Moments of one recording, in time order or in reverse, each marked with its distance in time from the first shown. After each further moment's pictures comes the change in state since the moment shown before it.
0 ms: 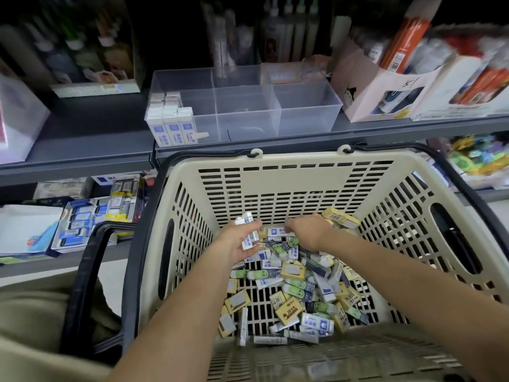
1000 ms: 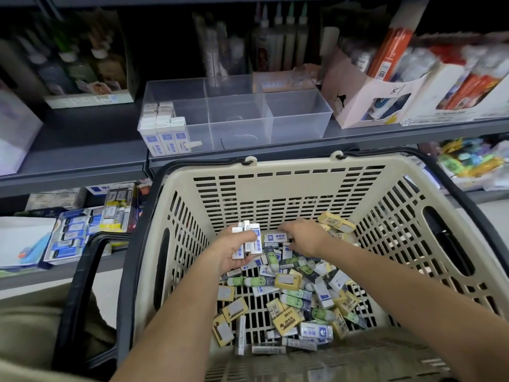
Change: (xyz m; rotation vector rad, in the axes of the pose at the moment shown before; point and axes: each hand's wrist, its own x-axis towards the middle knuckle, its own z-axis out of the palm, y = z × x) left_hand -0.004 0.002 -0.003 0.127 -0.019 0.040; right_hand 0.001 0.007 0.005 0.128 0.047 -0.005
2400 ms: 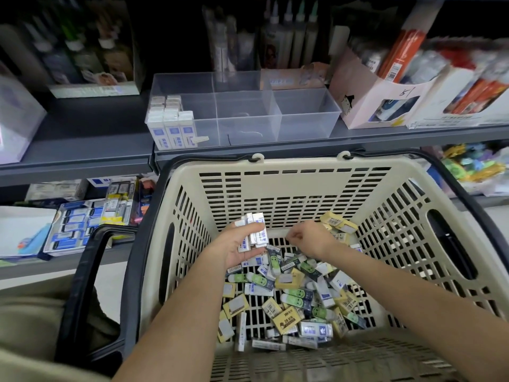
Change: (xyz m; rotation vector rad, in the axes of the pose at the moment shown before) left_hand 0.000 0.001 0.001 -0.156 -0.105 -0.024; right_hand -0.022 -0.014 -0.009 0.418 0.078 0.196
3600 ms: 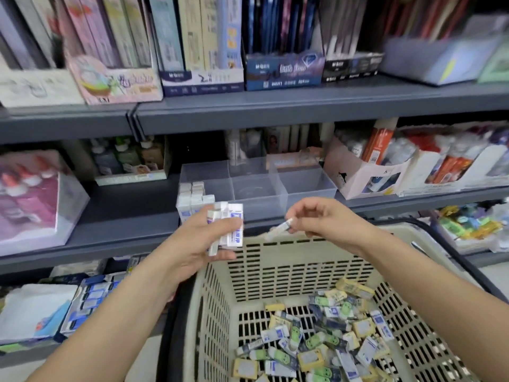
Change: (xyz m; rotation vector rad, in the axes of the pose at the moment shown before) left_hand -0.143 0.143 -0.018 0.259 -0.155 0.556; right_hand -0.044 -0.099 -0.152 0.751 0.105 -0.380
